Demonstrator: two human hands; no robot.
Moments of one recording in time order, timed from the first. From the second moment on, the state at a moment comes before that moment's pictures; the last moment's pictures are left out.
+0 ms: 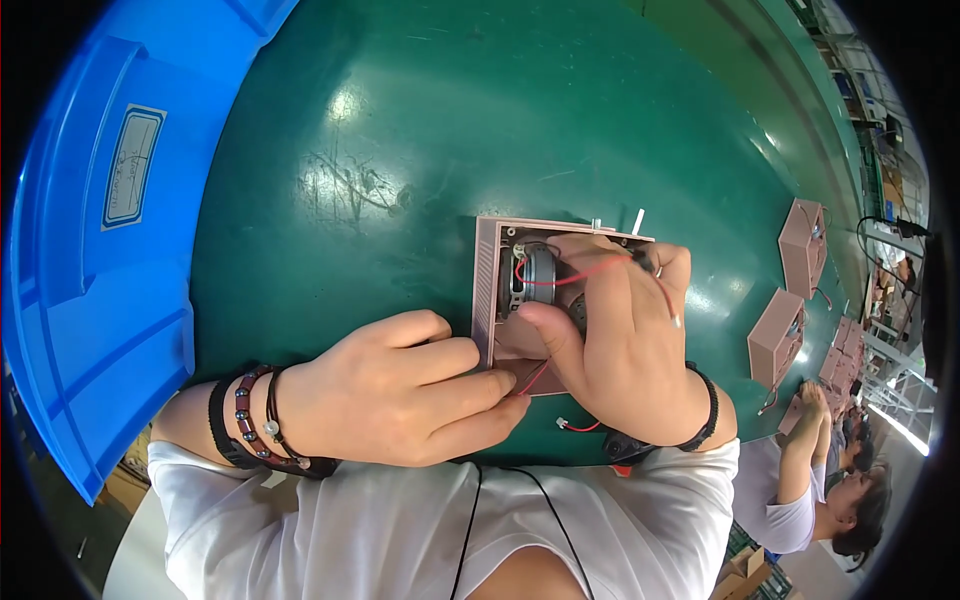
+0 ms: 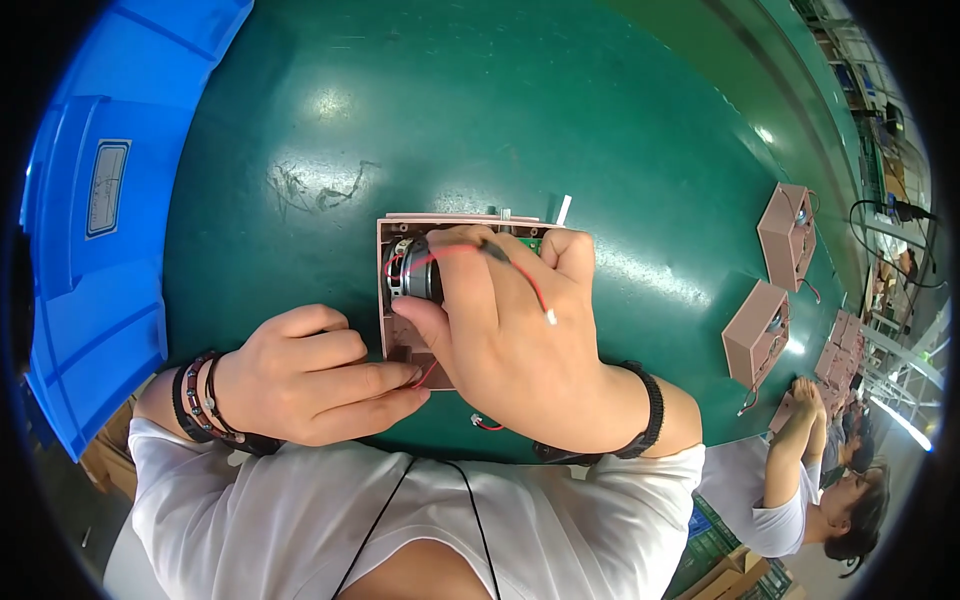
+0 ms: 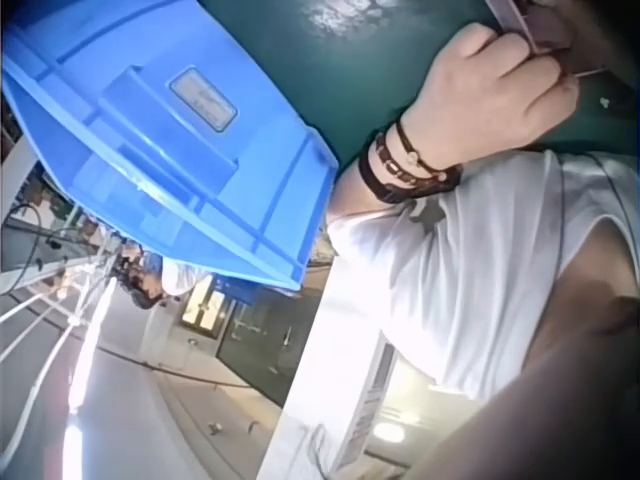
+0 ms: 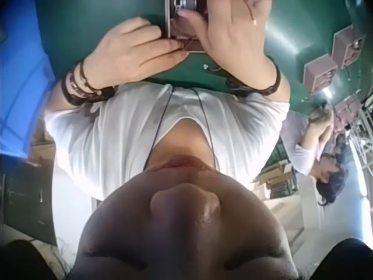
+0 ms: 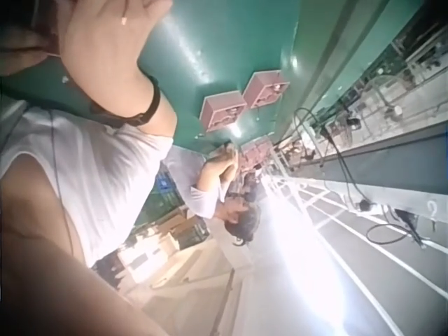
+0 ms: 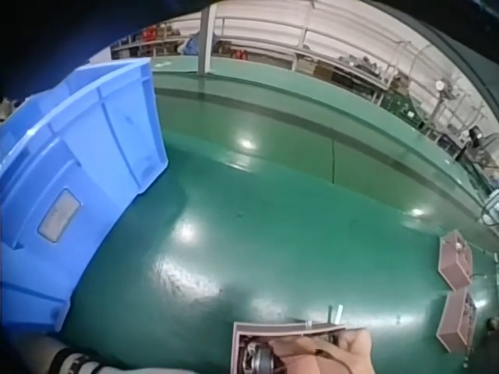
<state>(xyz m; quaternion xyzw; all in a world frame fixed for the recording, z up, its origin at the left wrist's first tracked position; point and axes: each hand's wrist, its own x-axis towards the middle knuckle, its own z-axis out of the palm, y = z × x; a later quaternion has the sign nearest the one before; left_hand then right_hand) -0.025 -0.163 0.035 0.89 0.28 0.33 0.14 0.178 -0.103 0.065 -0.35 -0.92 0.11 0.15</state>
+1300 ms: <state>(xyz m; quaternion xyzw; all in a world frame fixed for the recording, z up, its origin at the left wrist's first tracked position) -0.032 -0.161 0.054 0.84 0.50 0.19 0.13 0.173 -0.103 0.073 -0.36 -0.92 0.10 0.09</state>
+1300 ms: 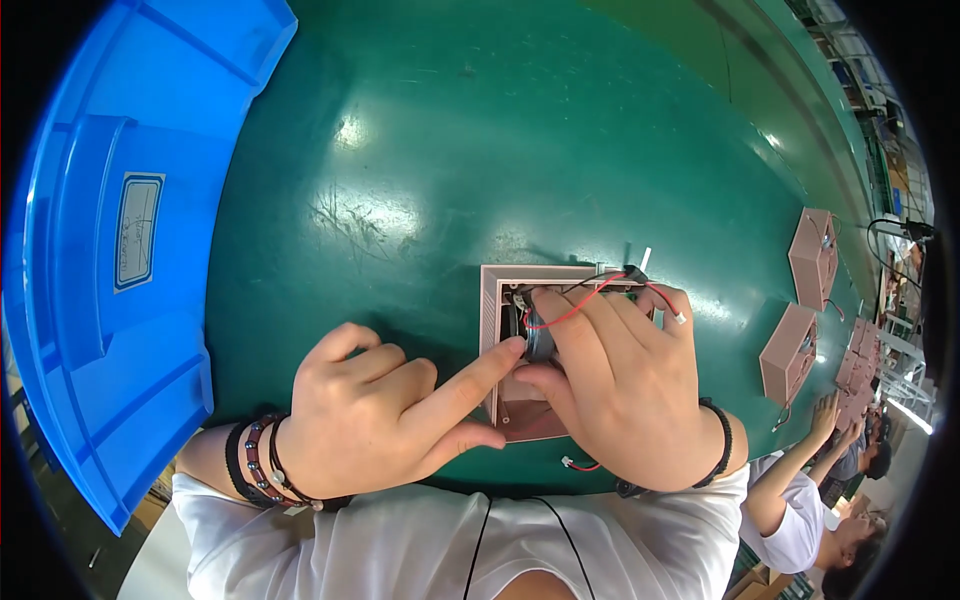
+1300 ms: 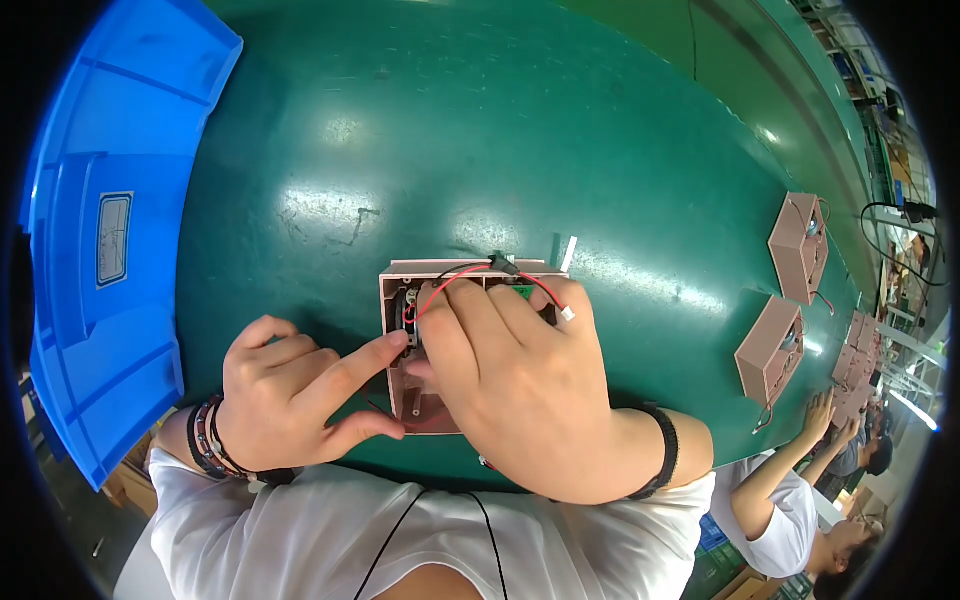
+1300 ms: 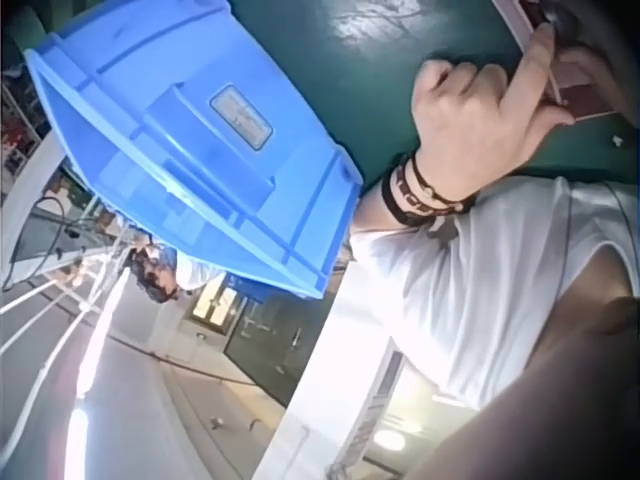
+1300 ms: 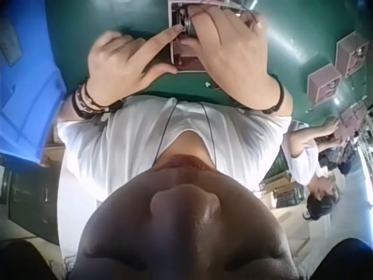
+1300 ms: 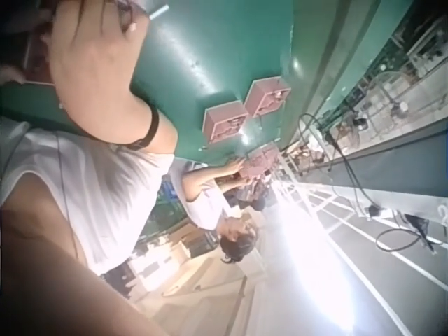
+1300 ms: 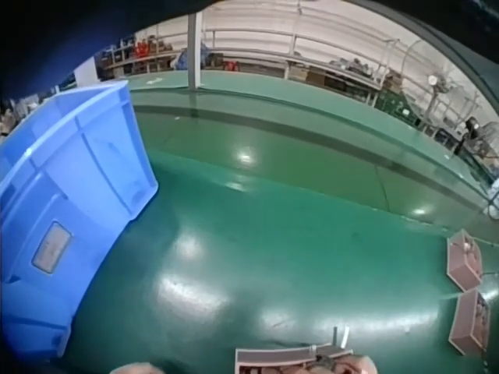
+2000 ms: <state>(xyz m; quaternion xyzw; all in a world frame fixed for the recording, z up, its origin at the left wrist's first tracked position) -0.020 -0.157 0.044 0.83 0.52 0.17 0.10 0.169 -0.095 0.076 -0.34 -0.94 0.07 0.06</state>
